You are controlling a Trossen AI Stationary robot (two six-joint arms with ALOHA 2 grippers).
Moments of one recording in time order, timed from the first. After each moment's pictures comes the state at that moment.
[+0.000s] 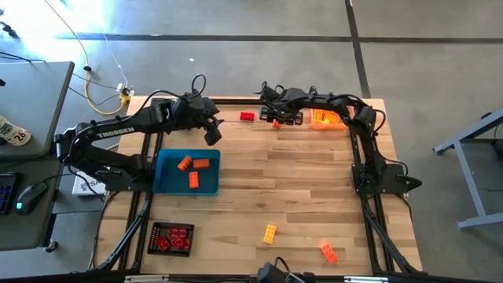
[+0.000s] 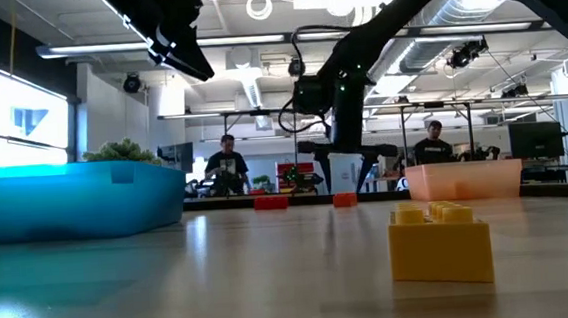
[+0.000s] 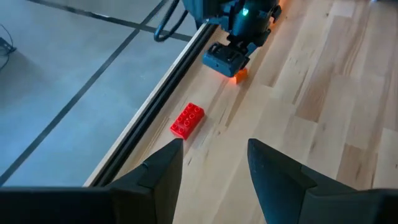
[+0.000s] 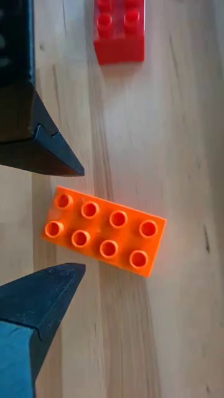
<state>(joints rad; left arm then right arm) 0.49 1.18 1.01 -0.50 -0.22 0.06 -0.56 2.11 1.57 -0.79 0.11 1.08</state>
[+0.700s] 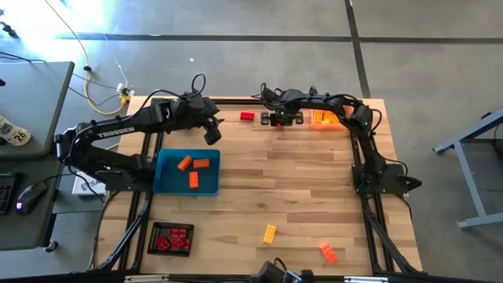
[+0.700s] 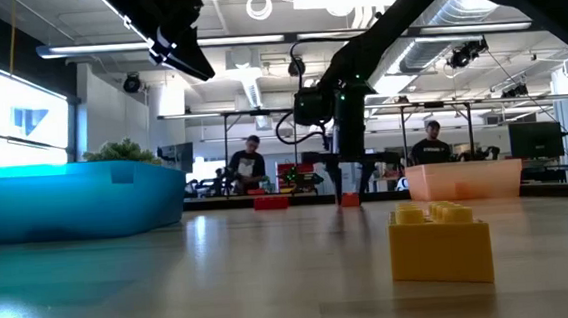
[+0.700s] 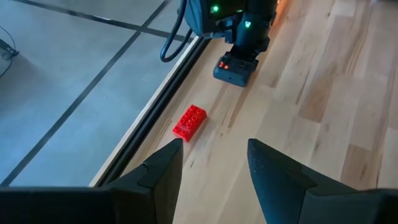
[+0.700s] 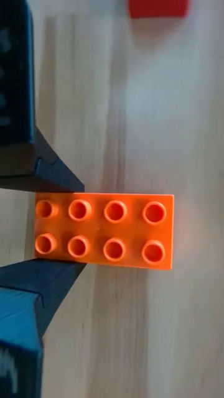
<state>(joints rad) 0.49 1.18 1.01 -0.49 -0.22 0.08 -0.57 2.17 1.57 -0.81 0.06 0.92</state>
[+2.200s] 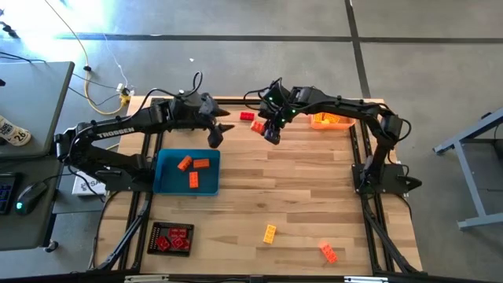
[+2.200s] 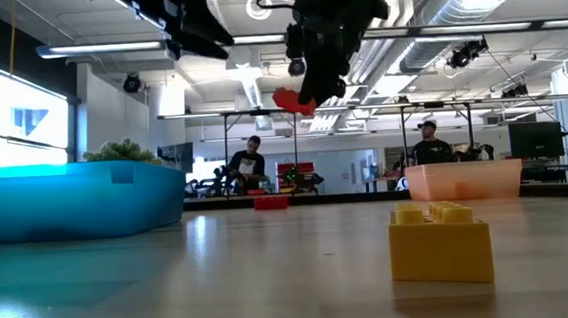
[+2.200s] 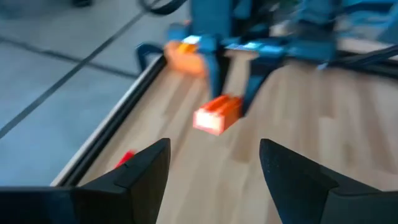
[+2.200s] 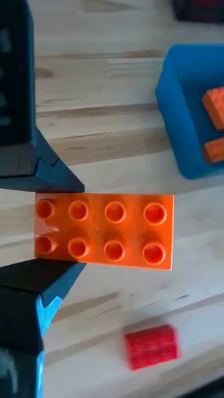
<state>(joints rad) 0.48 1.18 1.01 -0.34 0.02 0.01 -0.41 1.80 1.57 -0.79 -0.31 -0.10</state>
